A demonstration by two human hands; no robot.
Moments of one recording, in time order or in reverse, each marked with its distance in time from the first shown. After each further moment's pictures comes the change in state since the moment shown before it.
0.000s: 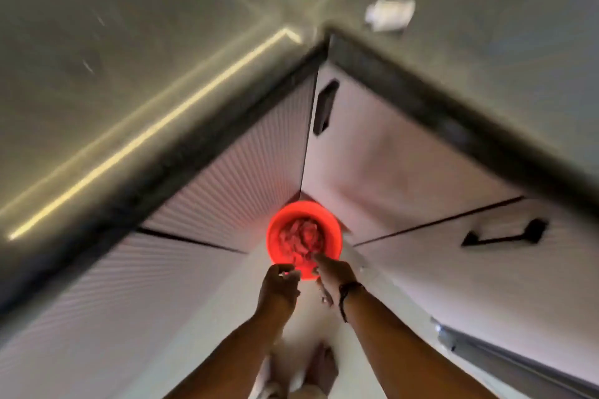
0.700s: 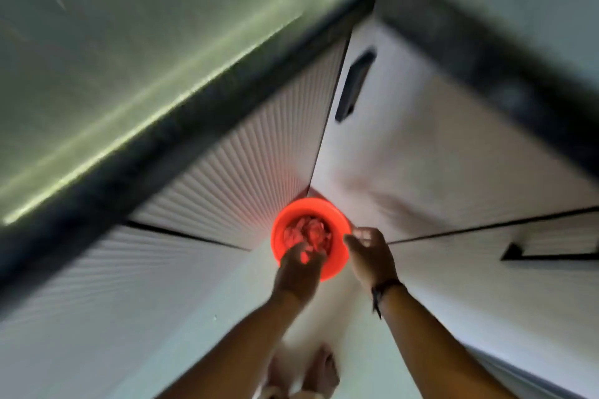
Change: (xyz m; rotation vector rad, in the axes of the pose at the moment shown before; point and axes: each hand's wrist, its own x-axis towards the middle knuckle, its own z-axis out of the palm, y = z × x) left_hand 0.005 0.049 0.008 0.102 -0.021 0.125; right_hand 0.018 -0.016 -0.034 0.019 0.309 -0.472
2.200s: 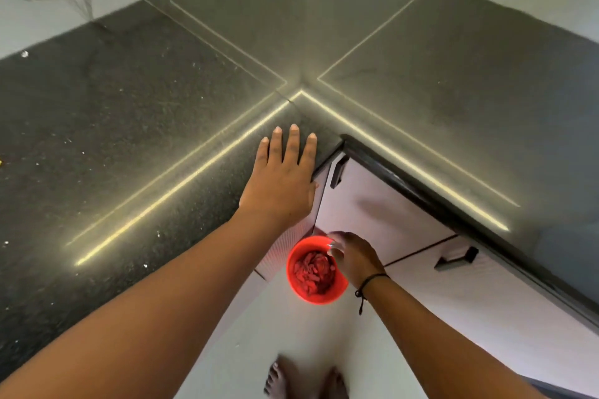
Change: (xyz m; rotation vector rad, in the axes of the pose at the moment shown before) left_hand -0.102 0.215 -0.161 1.259 0.439 0.857; right_hand -0.082 -0.122 -0.038 -0.671 -0.150 -0.475
